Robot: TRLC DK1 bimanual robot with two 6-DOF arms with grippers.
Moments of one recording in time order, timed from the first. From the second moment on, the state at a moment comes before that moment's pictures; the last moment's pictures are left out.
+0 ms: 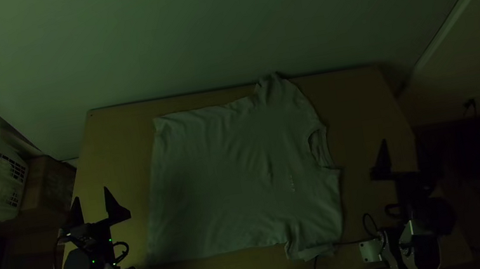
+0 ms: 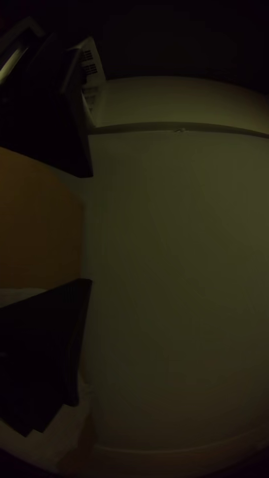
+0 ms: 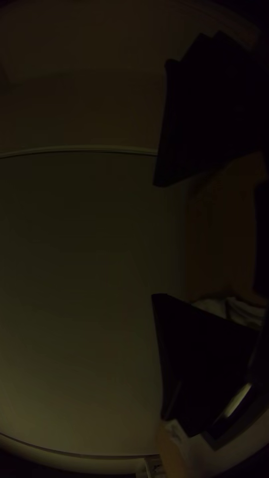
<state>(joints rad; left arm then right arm) 0.30 0.01 0.15 0.03 0.02 0.04 -0.12 0.00 0.18 0.05 0.00 -0.03</state>
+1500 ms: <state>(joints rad) 0.16 1.13 1.15 0.10 -0.06 0.00 -0.03 1.13 1.05 0.27 0.02 -0.02</state>
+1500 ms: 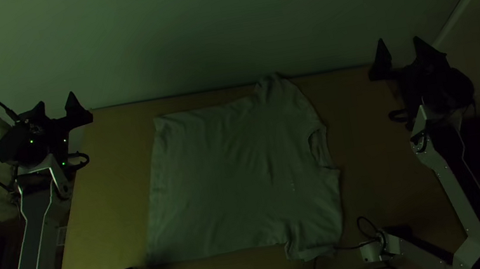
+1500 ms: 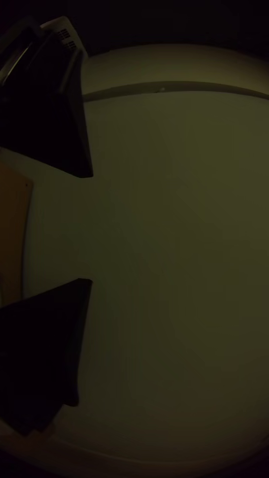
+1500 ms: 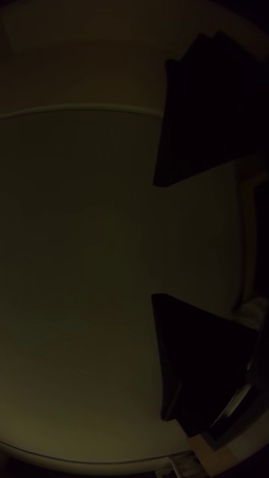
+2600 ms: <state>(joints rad) 0.06 1.77 1.59 -0.27 -0.06 -0.03 0.09 1.79 1.56 -0.02 0.03 0.11</state>
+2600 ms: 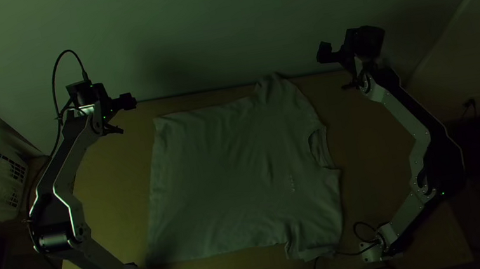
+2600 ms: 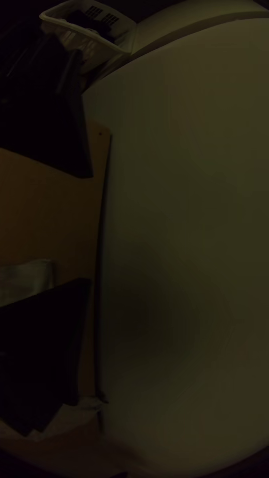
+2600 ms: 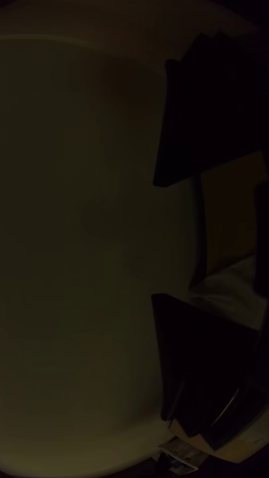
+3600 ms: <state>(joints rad) -0.02 2.16 1.81 -0.42 -0.04 -0.07 0.13 1.89 1.57 -0.05 0.03 0.19</state>
